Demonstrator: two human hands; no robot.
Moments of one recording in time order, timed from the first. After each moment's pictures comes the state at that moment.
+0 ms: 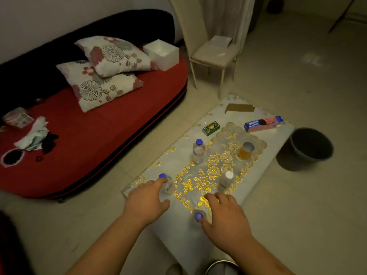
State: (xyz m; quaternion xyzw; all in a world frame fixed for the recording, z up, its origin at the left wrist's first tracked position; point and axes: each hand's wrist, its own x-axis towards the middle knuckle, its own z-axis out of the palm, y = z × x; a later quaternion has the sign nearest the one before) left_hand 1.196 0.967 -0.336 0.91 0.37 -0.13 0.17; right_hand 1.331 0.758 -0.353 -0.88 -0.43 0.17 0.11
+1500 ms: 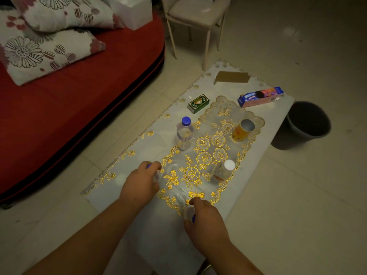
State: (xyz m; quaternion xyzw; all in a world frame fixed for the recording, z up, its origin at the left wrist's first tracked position) left_hand 1.276 1.039 -0.567 0.93 0.29 -0.04 0.23; right_hand 1.337 0.809 -0.554 -0.89 -0.28 0.29 0.20
